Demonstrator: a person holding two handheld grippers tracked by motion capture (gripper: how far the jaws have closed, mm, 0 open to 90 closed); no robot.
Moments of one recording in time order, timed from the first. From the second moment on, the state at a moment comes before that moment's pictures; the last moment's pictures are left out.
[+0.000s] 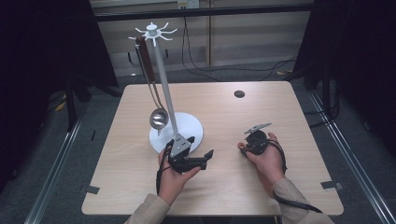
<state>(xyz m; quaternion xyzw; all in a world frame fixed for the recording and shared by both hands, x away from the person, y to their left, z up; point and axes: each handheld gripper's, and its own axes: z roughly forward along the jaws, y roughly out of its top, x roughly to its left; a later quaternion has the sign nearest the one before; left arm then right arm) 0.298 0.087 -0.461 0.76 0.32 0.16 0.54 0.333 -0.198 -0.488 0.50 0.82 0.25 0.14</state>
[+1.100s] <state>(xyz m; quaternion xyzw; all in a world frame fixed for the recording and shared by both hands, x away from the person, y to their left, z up) 0.296 0.066 -0.474 0.77 0.31 0.11 0.54 0.309 -0.198 -0.448 0.48 0.76 0.41 0.16</state>
